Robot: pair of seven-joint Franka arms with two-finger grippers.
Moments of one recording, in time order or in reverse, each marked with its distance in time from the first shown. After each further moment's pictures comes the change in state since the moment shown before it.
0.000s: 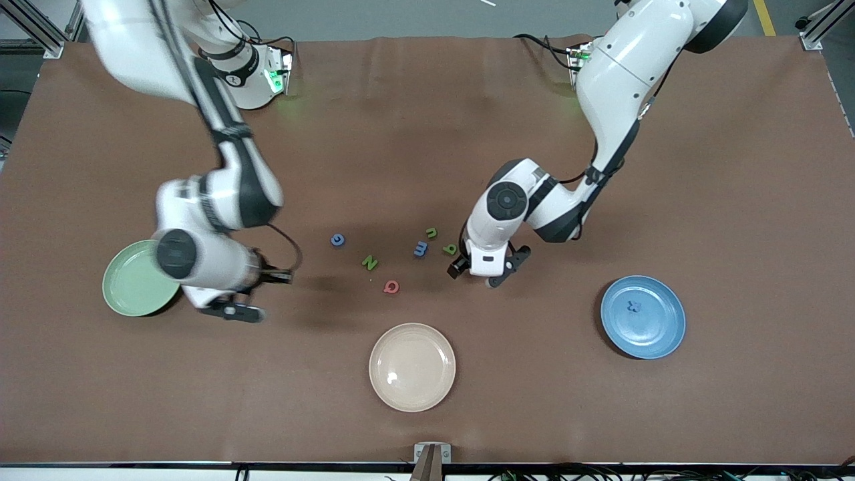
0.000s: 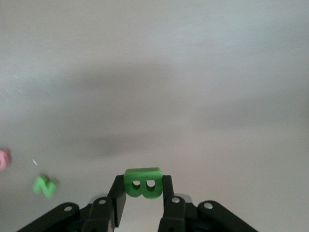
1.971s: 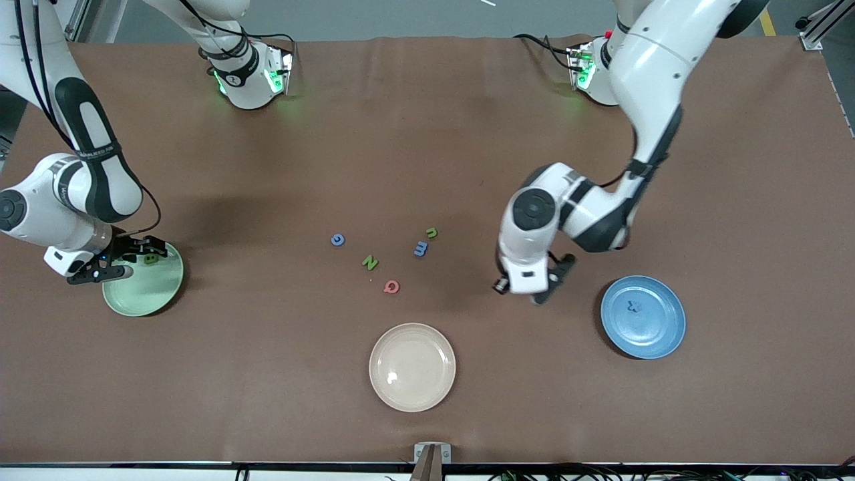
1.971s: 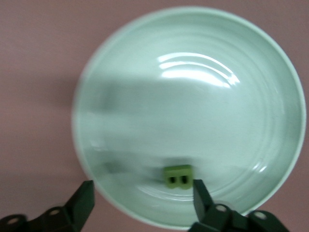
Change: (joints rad) left arm 0.149 -0.110 0.036 0.053 0.161 -0.259 0.060; right arm -0.492 -0.065 0.031 -0.439 -0.074 0.449 -0.743
